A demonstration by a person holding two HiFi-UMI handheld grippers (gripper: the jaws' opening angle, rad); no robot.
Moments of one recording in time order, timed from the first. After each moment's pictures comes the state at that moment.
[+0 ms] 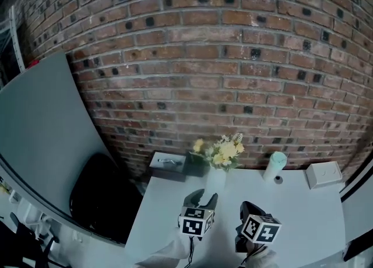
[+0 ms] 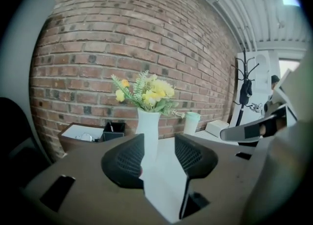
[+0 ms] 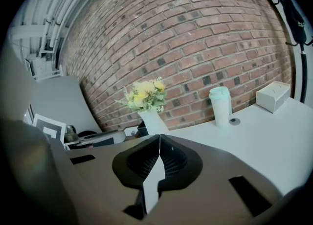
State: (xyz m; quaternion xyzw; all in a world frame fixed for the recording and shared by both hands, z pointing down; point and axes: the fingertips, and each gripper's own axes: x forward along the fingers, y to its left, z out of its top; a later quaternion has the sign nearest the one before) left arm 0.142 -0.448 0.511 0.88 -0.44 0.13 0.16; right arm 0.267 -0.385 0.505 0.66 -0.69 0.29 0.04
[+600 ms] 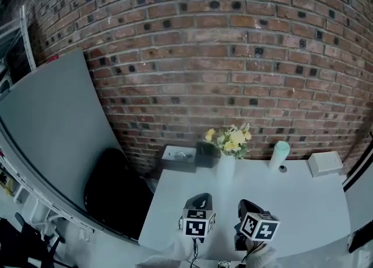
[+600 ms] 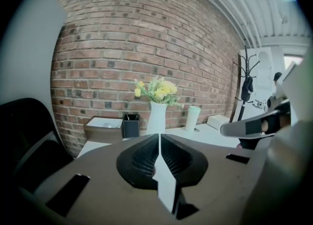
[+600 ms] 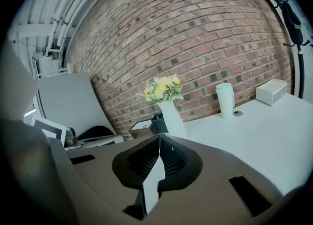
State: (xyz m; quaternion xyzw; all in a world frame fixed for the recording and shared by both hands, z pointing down) left arm 0.072 -0.378 0.513 0.85 -0.47 0.15 0.16; right arm 0.198 -0.326 0.497 0.64 -0.71 0.29 0.03
